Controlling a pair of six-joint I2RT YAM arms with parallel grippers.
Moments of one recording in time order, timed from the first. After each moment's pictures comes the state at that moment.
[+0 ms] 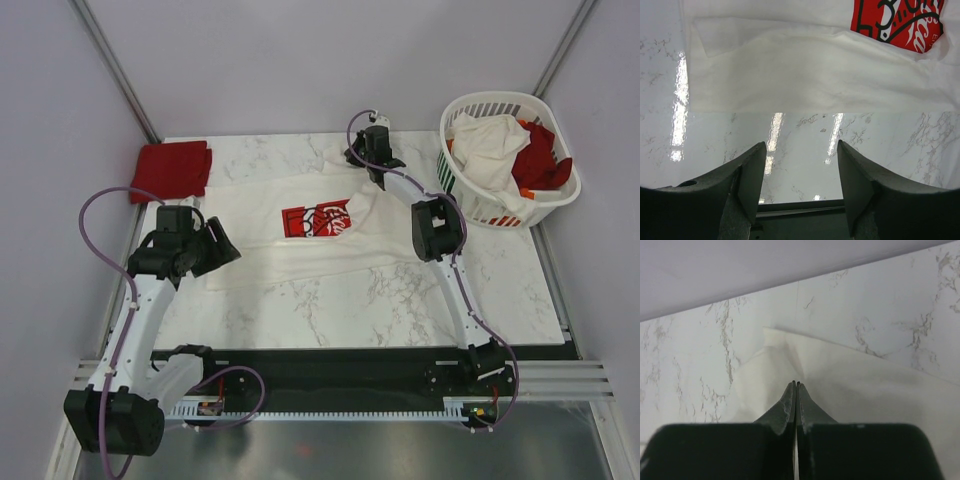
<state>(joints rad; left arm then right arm) -0.05 0.97 0.89 -0.81 0.14 -0.46 0.32 2.80 2.40 0.03 -0.02 0.55</state>
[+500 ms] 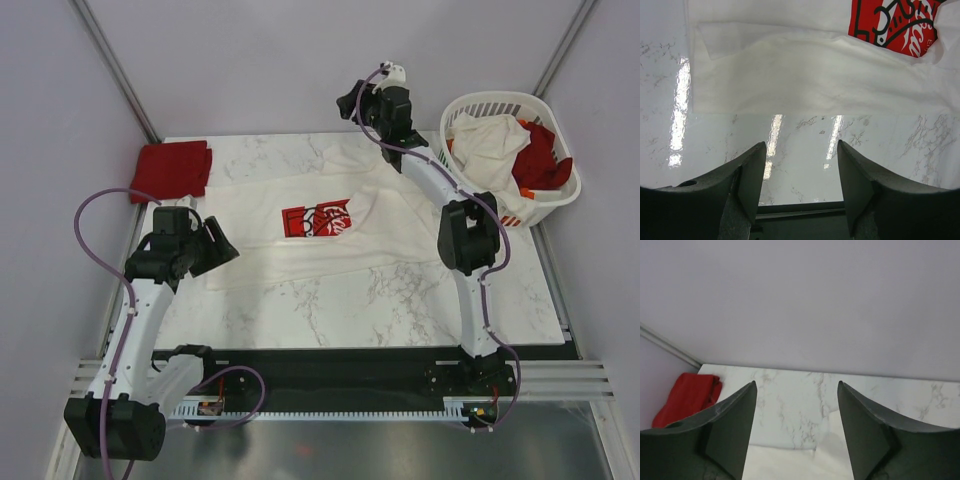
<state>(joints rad) -0.03 0.93 0.89 -0.80 0.14 -0.46 0.35 2.26 2.01 0.20 -0.06 0.48</state>
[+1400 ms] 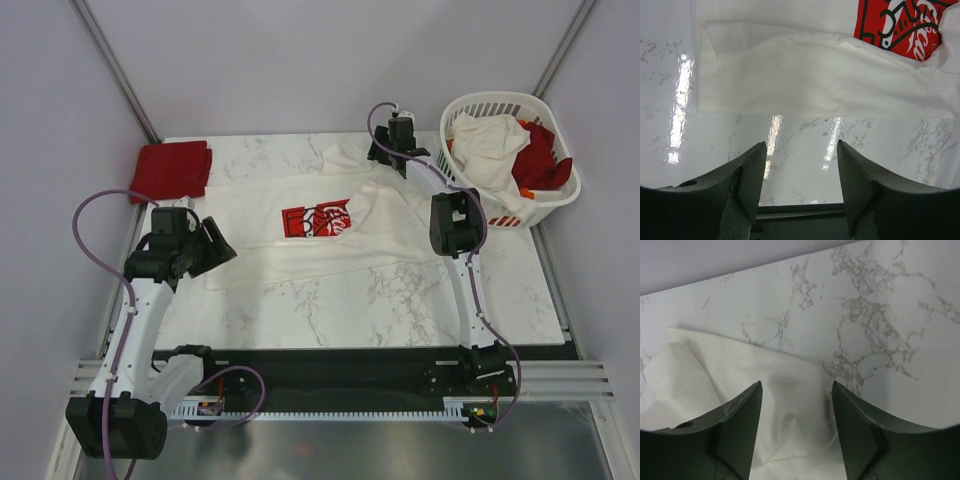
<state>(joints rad) -0.01 0.94 0.88 -0.80 0.14 -0.46 0.22 2.66 2.29 -0.21 0.05 0.39</state>
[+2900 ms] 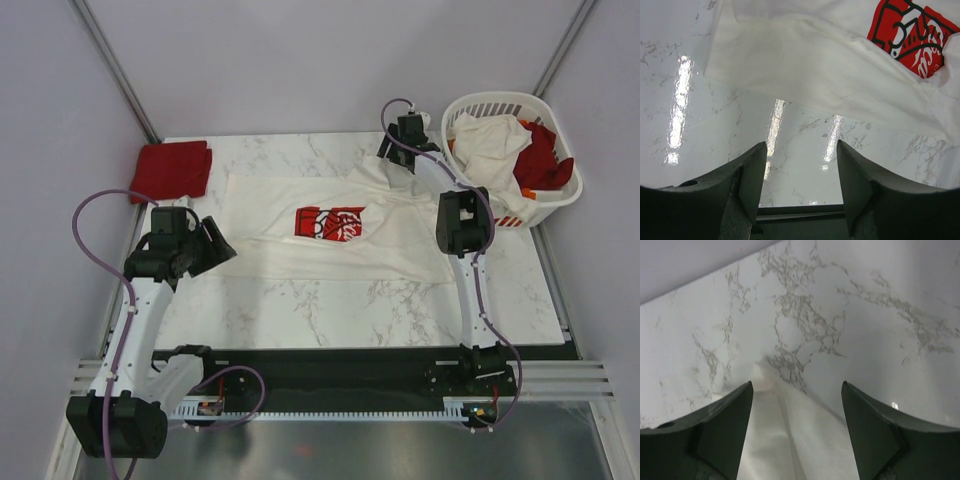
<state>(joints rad) -0.01 0.94 0.88 -0.80 0.14 -0.46 0.18 2.60 2.24 -0.31 0.17 0.48</state>
